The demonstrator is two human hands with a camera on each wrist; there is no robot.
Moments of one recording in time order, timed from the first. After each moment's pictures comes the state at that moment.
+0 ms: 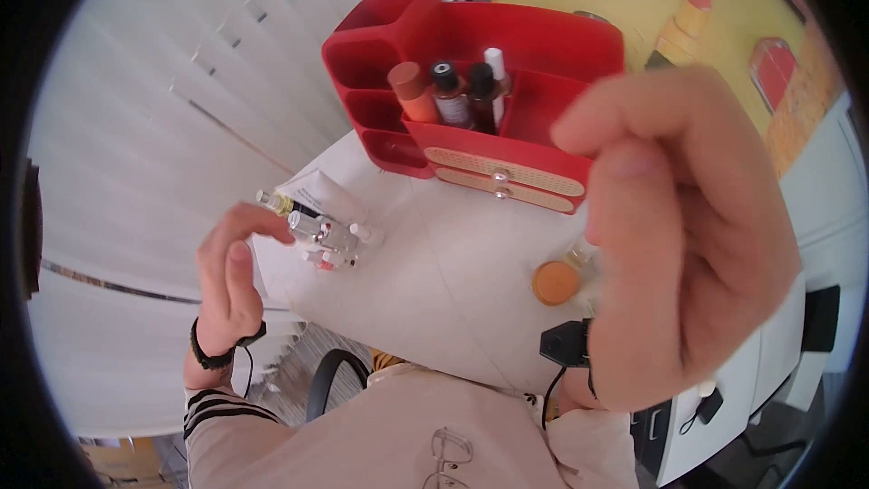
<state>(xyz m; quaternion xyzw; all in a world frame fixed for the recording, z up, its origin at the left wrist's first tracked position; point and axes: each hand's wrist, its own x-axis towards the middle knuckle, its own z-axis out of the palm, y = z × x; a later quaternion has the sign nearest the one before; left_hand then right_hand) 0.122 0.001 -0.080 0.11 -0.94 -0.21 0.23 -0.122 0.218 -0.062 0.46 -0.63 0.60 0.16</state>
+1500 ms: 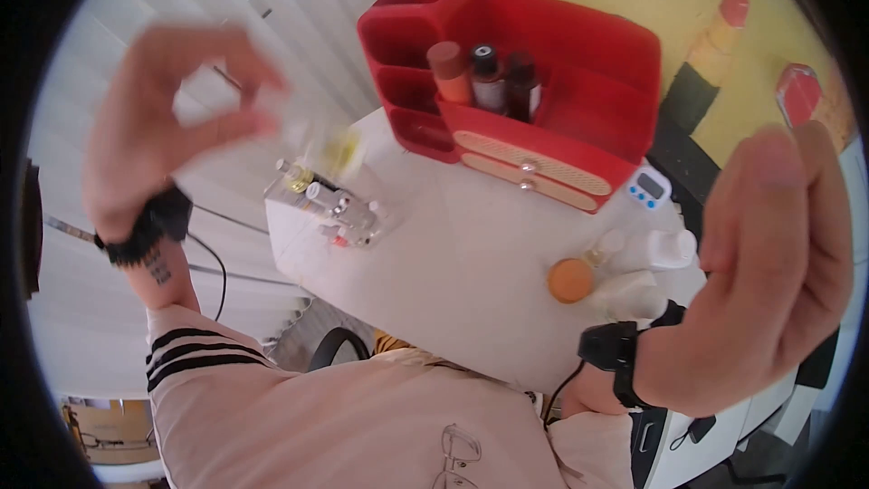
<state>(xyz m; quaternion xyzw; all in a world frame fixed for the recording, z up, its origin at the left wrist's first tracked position) 0.064 -0.027 0.043 0.01 -0.99 -0.08 0.11 -0.130 0.233 -0.063 0.40 -0.60 0.68 0.14</state>
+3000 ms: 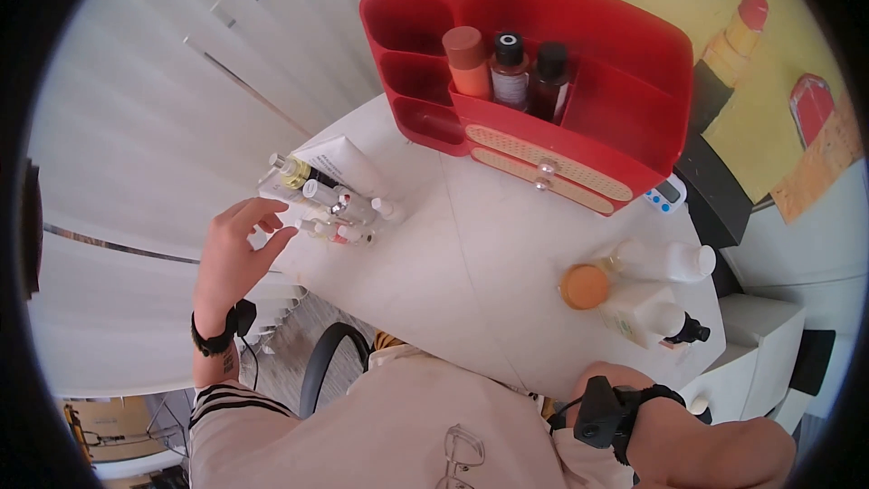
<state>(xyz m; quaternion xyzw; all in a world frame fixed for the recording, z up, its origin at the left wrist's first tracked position) 0.171 -0.041 -0.125 0.35 -0.93 -0.10 0.10 -0.114 0.268 -0.016 0.84 -0.44 0.31 0.05</state>
